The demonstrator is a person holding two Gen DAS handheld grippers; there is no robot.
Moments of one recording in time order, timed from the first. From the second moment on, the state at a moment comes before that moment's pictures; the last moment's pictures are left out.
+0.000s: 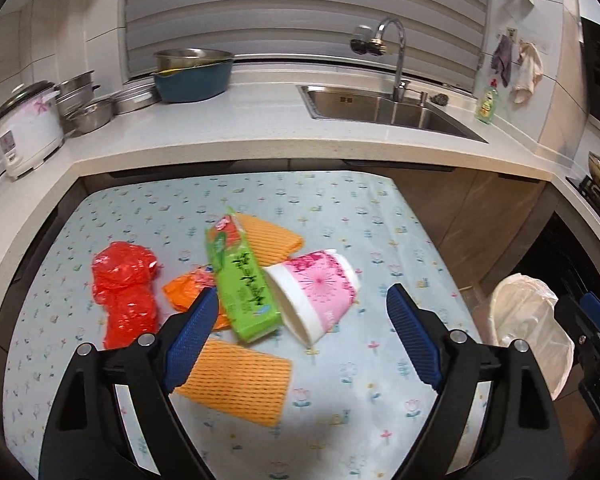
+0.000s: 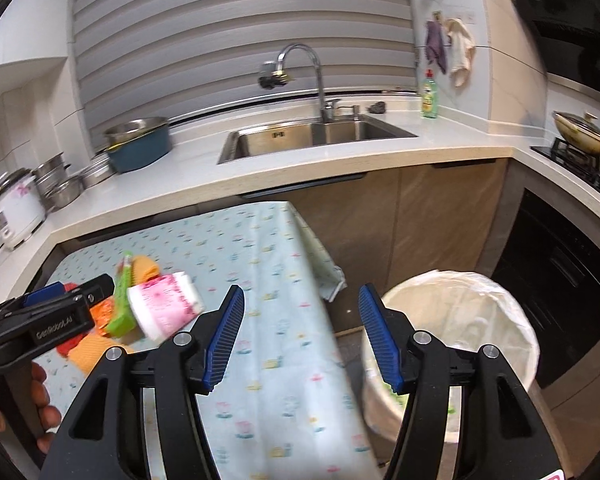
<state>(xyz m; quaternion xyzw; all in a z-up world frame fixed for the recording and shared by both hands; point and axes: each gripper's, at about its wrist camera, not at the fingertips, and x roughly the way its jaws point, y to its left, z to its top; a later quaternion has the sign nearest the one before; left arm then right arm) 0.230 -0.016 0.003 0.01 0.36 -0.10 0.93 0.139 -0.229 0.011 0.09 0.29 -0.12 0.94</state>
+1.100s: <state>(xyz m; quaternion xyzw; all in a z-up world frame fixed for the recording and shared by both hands) 0.306 0.140 -0.093 -0.02 0.46 -0.03 0.89 0.235 -0.041 -0.095 0.08 0.43 0.01 0.90</state>
